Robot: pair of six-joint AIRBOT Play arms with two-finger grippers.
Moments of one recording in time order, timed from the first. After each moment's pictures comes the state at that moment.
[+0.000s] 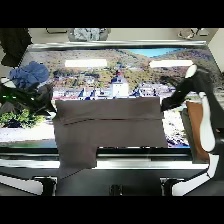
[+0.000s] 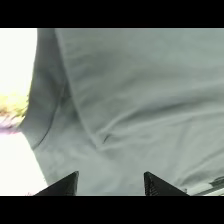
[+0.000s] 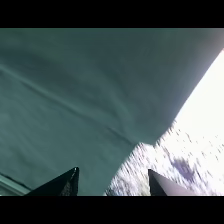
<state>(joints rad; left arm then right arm) 0.30 -1.69 1.53 1.11 -1.63 -1.41 -0.15 -1.78 1.74 -1.37 1.70 1.01</state>
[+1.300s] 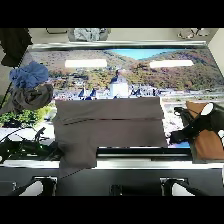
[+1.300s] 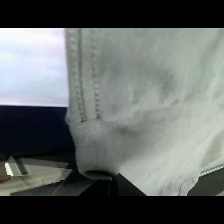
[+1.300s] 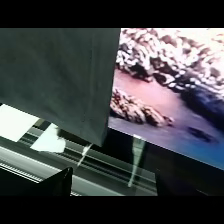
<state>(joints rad) 0.42 -1.15 0.41 0.99 -1.27 -1.22 -0.32 -1.31 0.92 -1.40 1.45 0.97</state>
